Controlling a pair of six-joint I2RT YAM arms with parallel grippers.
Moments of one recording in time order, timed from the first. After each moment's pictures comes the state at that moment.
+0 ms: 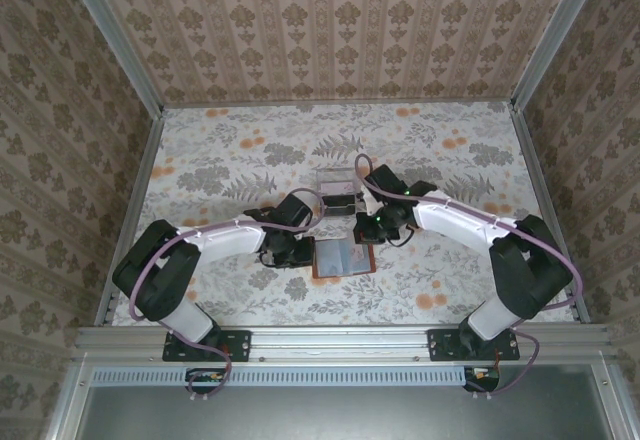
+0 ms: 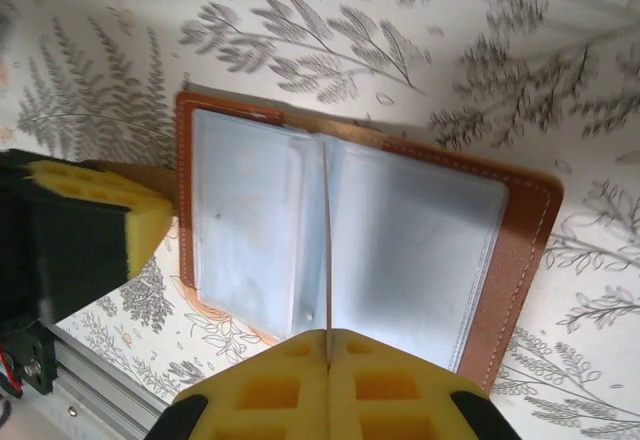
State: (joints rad) left arm -0.77 1.57 0.79 -0.48 0.29 -0.71; right arm 0.58 1.56 1.05 -0.68 -0.34 0.47
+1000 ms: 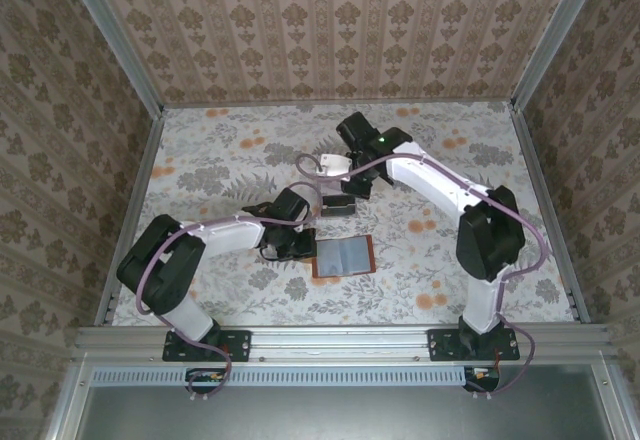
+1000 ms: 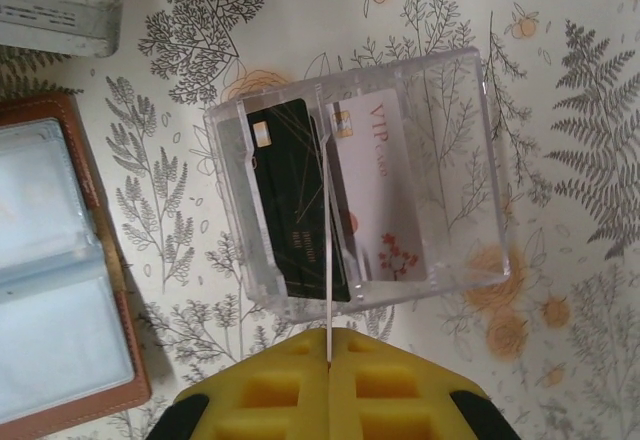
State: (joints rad) left arm -0.72 1.61 0.79 -0.36 0.36 -0.71; right arm 0.57 1.90 1.68 -0.94 -0.07 -0.83
